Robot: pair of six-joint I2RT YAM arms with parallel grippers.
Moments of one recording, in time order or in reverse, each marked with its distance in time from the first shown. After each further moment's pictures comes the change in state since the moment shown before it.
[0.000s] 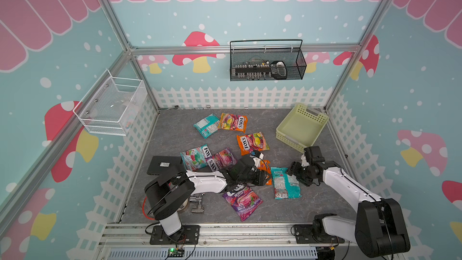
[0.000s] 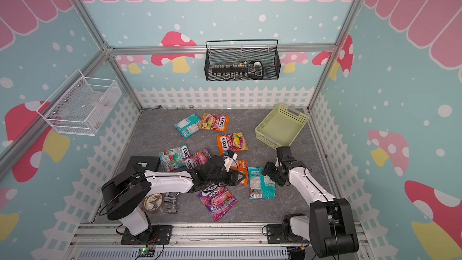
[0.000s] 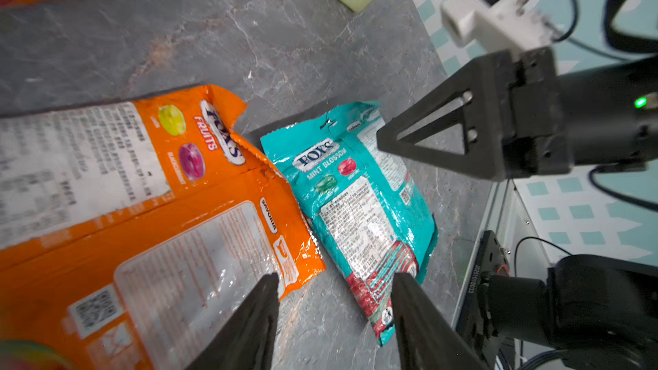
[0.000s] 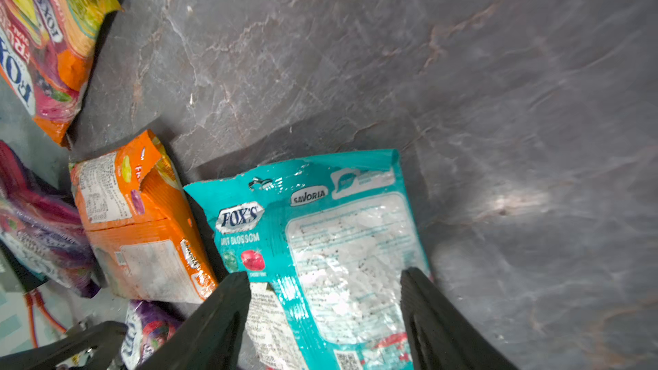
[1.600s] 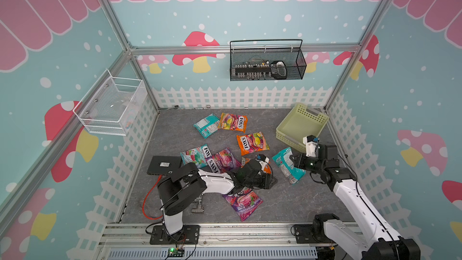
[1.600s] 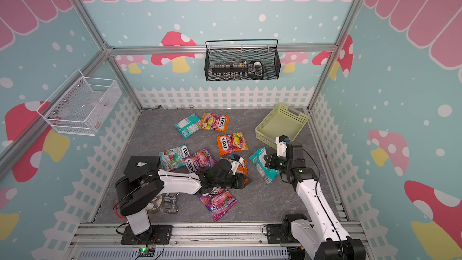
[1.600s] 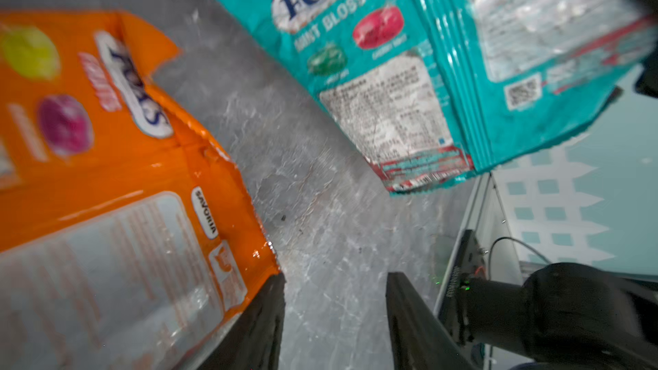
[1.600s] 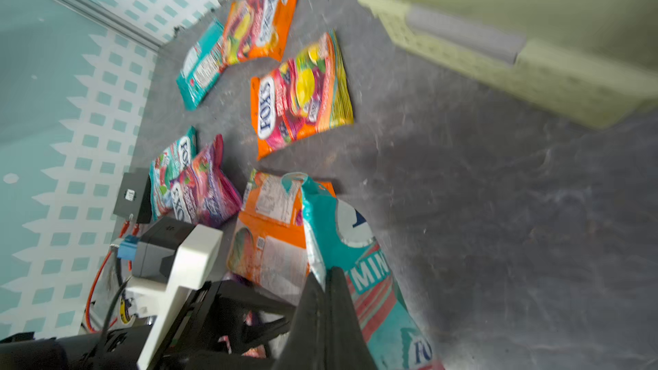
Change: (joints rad) left arm -0.032 0.060 0.040 0.055 0.026 -0.112; right arm -0.043 -0.265 0.060 0.179 -0.193 -0.250
